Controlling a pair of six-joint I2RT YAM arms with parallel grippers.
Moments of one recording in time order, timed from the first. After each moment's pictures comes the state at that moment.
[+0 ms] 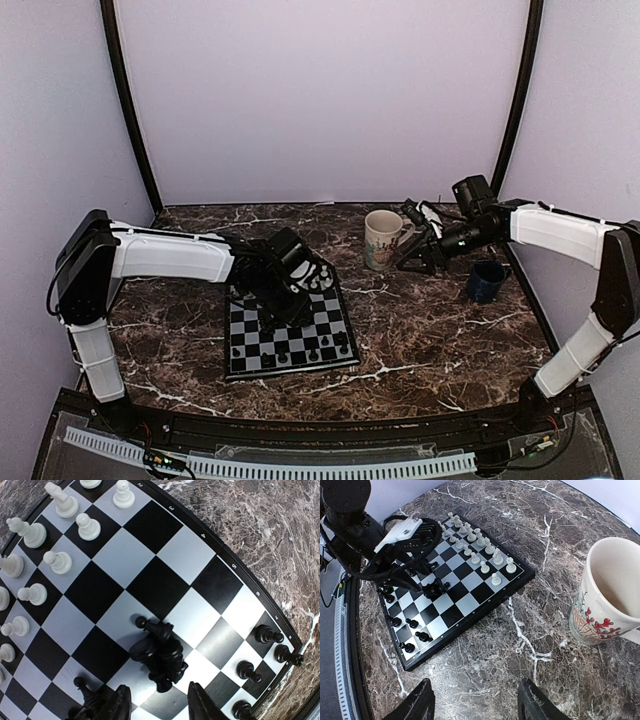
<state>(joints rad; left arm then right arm) -0.88 1.86 1.29 -0.57 0.00 -0.27 0.35 1.54 1.12 -0.53 -0.76 -0.43</state>
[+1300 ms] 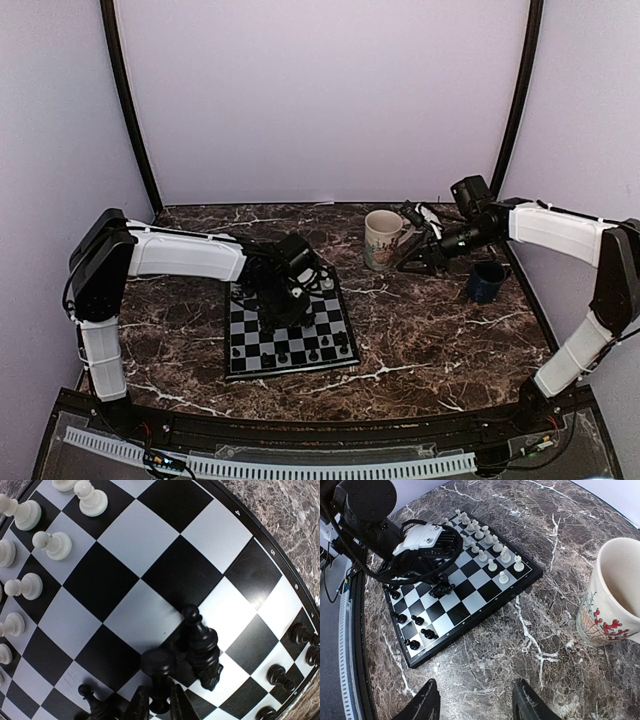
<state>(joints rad) -0.89 1.95 1.35 -0.66 -0.05 -0.25 0.35 1.55 1.13 -0.54 -0.79 -0.45</state>
